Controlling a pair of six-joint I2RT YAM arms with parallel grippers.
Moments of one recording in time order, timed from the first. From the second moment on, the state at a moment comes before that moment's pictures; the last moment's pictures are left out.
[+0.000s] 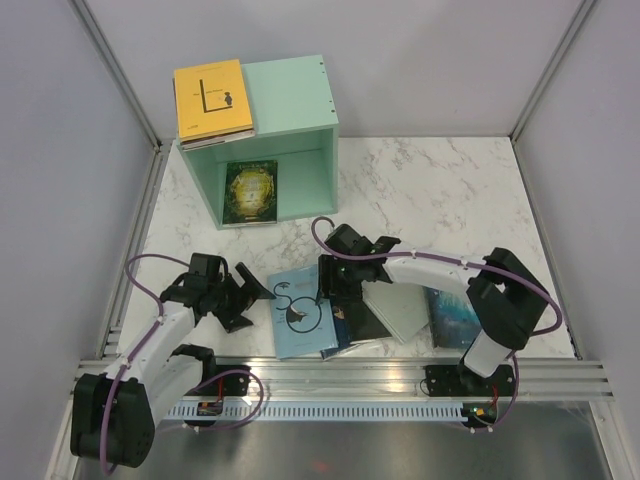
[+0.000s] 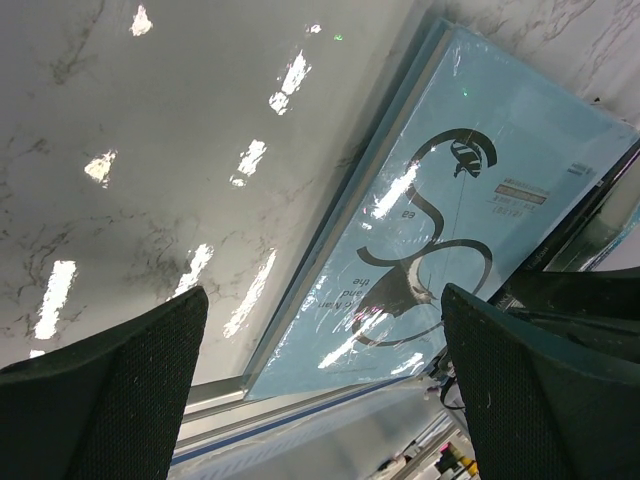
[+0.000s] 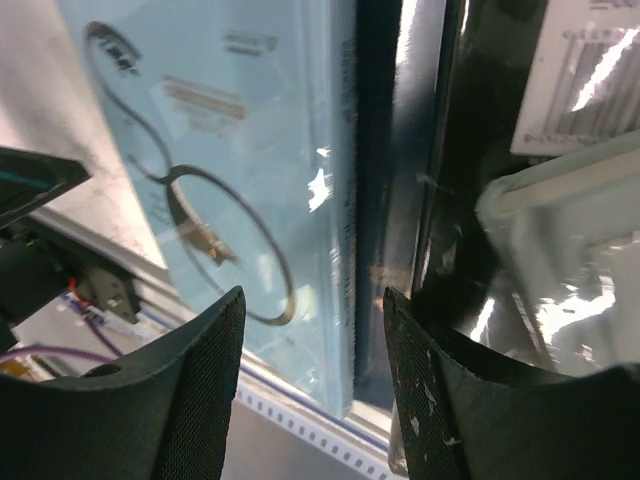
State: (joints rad) left arm -0.16 0.91 0.40 -0.57 0.37 -0.90; right arm 0.88 1.66 1.05 -0.47 -0.20 0.86
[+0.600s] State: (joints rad) left arm -0.16 0.92 0.32 -0.43 0.44 -0.93; right arm 0.86 1.68 0.88 -0.15 -0.34 0.90
